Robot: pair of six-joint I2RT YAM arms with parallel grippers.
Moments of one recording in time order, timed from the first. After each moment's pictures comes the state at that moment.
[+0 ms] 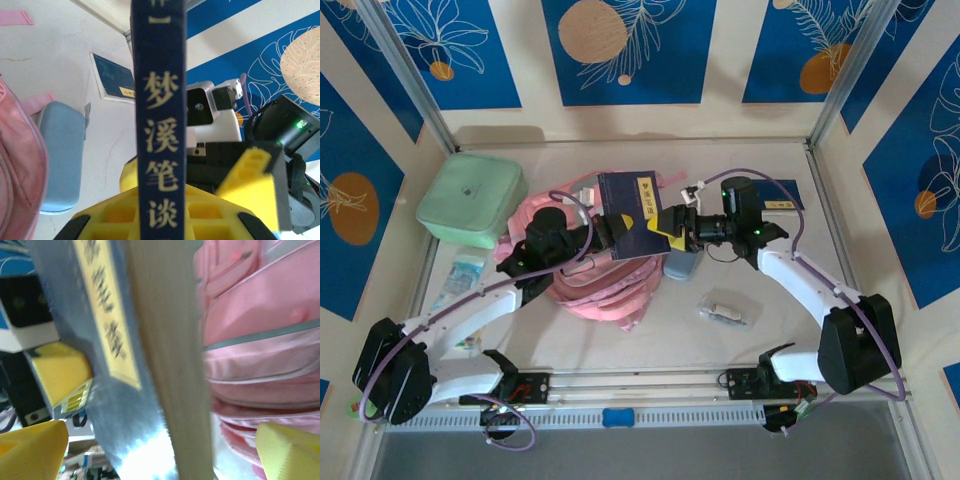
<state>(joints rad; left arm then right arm) -0.65 1.19 0.76 0.27 0.35 -1.02 0.39 1.31 0.89 -0.10 -1.00 0.82</state>
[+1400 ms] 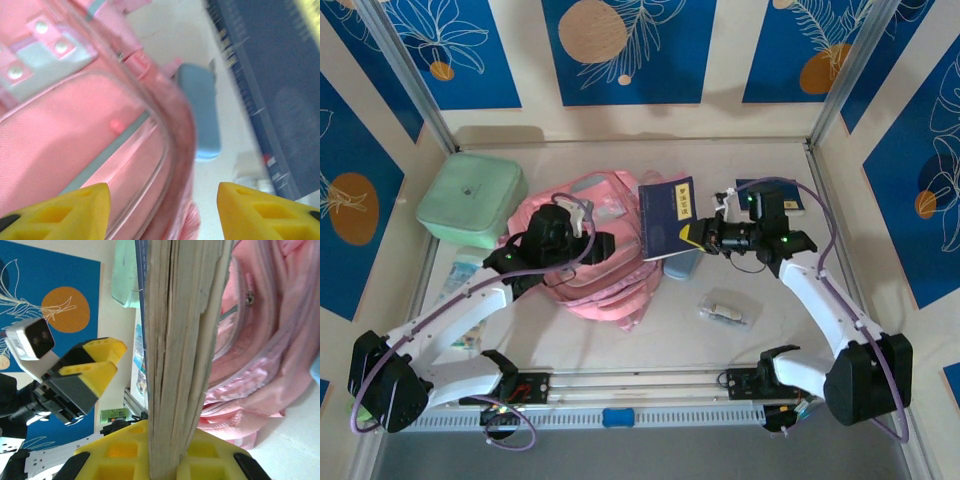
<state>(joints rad) -0.63 1.14 0.88 -0.38 0.14 -0.47 0.22 1.14 0.87 -0.43 -0.87 0.74</state>
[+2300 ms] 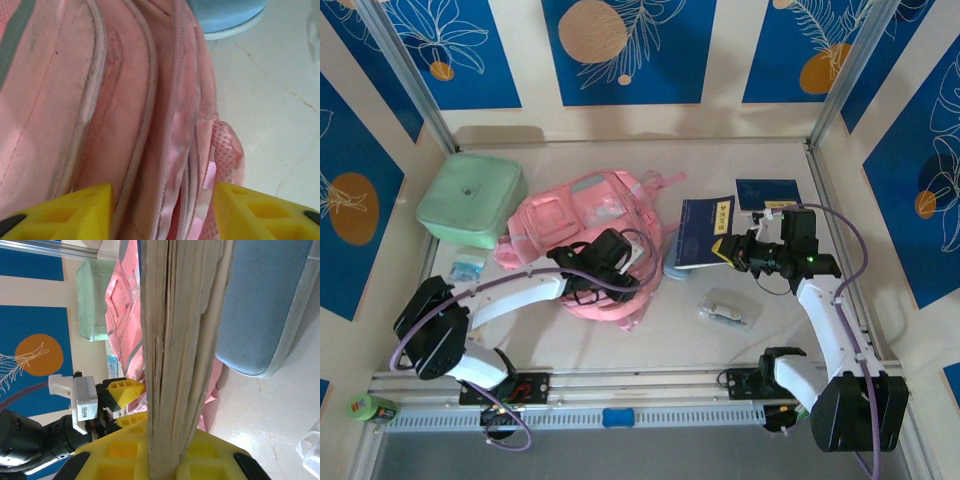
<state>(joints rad) -0.89 1.47 0.97 -0.54 0.00 -0.17 -0.02 0.98 0.74 -0.60 -0.85 0.67</state>
